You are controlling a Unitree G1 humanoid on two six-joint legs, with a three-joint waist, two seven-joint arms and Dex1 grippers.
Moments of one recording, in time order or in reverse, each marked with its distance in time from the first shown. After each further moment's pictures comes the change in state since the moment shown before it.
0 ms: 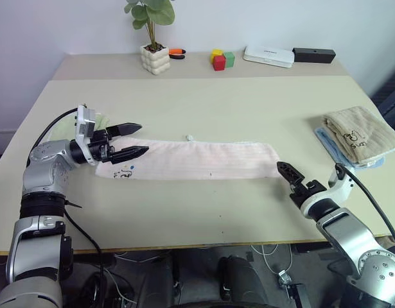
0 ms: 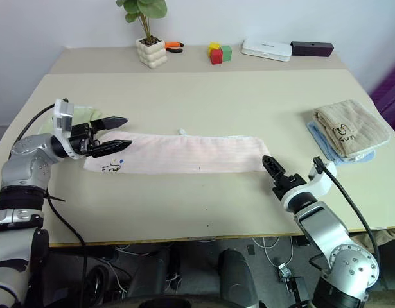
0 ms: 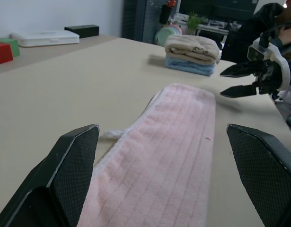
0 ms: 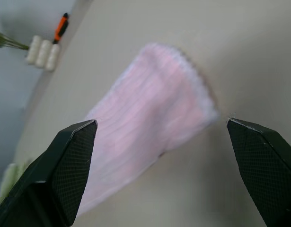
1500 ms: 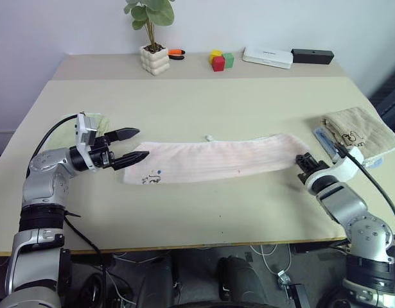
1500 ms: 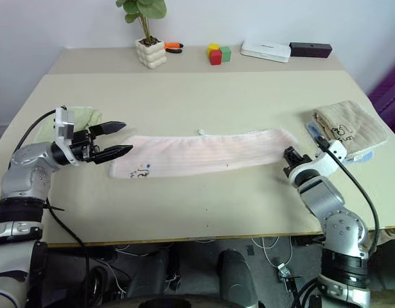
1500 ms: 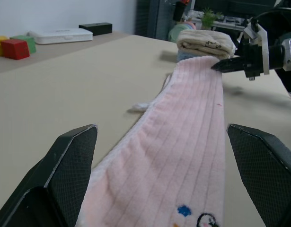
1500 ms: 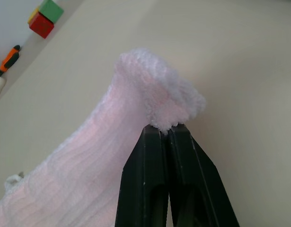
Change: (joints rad) left arm 0.098 -0.008 0.020 -0.102 -0.004 -0.025 0.088; right arm -0.173 -0.238 0.161 0.263 -0.365 -0.243 0.103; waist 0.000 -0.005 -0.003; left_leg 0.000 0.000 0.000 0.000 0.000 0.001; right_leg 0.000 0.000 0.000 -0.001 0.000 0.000
